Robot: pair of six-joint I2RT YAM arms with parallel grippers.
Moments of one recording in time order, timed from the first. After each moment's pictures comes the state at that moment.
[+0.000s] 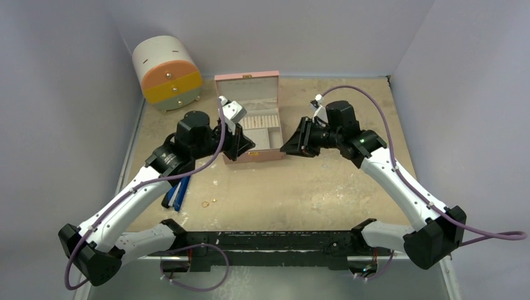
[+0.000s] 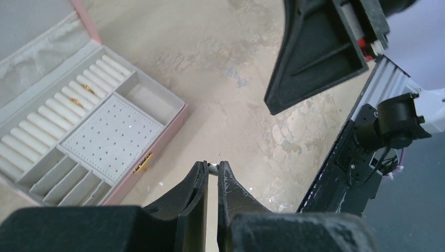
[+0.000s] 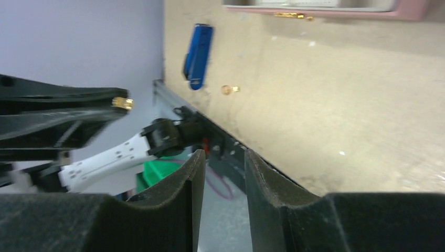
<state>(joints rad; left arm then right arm) -0.64 1.02 1.04 -0.33 0.35 -0.12 0.49 1.21 1.13 -0.55 -0.53 0.84</state>
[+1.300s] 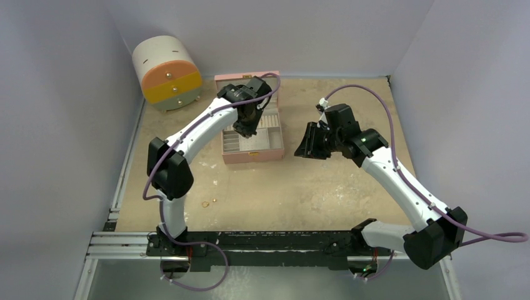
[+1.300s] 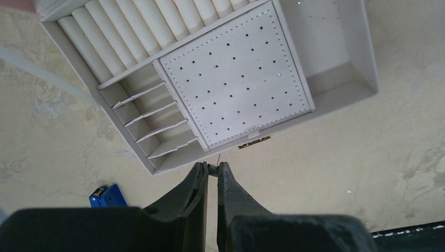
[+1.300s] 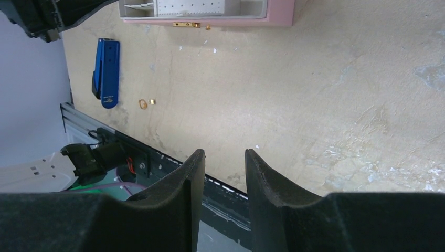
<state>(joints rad) -0.64 1.92 1.88 -1.14 -0.18 -0.26 0.49 1.21 1.16 -0.77 -0.23 0.62</state>
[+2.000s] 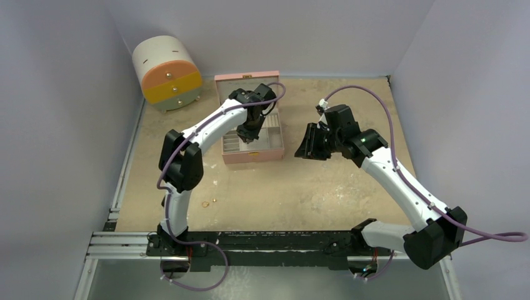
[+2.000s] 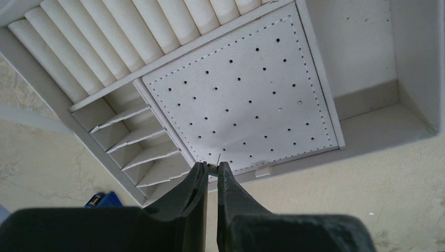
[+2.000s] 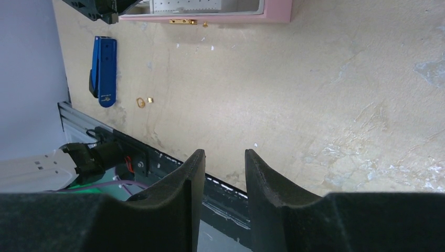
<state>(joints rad) -0.63 2.05 1.88 -1.14 -0.21 -0.25 0.49 1.21 1.15 -0.78 -0.23 0.62</state>
